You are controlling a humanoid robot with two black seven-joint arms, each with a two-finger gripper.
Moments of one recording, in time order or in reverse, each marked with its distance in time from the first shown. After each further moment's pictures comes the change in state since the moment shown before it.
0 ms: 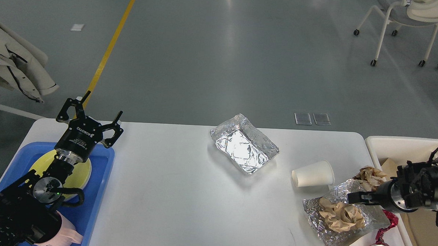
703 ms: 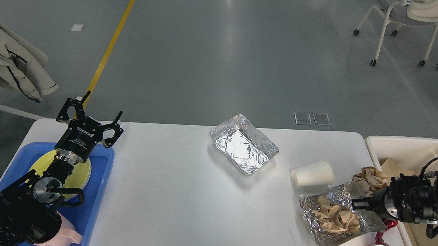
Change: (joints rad) left arm 0.000 0.000 0.000 0.000 0.000 0.001 0.000; right arm -0.187 0.017 0.044 -0.214 -0.003 -0.038 0.020
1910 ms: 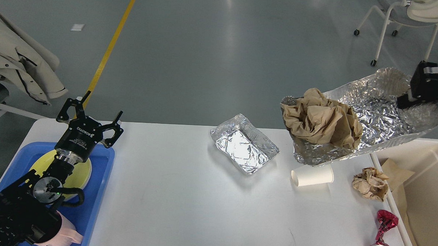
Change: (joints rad) left arm 0.000 0.000 0.000 0.000 0.000 0.001 0.000; right arm 1.463 -0.198 -0.297 0.580 -0.277 0.820 0.268
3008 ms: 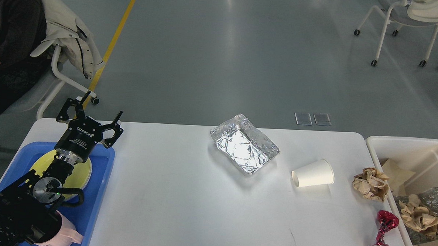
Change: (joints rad) left arm 0.000 0.001 0.000 0.000 0.000 0.000 0.000; right arm -1.883 -0.134 0.331 -1.300 0.371 -0.584 -0.221
